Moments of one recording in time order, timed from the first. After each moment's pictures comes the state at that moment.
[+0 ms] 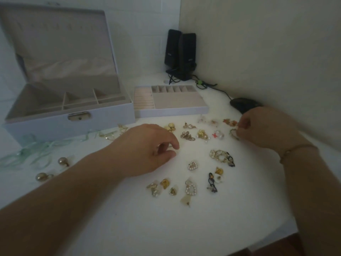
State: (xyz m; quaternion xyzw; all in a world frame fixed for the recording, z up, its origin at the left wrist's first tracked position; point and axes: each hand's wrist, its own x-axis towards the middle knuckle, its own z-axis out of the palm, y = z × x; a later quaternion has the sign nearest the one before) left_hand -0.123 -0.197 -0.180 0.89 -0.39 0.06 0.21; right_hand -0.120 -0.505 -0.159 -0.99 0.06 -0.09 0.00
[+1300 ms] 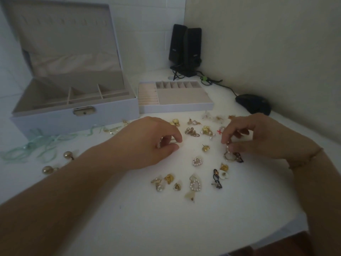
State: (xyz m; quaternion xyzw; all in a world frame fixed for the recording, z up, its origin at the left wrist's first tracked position) left_hand -0.118 -0.193 -0.181 0.88 -0.40 0.08 0.22; right_hand -0.146 -0.482 -0.157 -0.92 -0.25 0.01 0.30
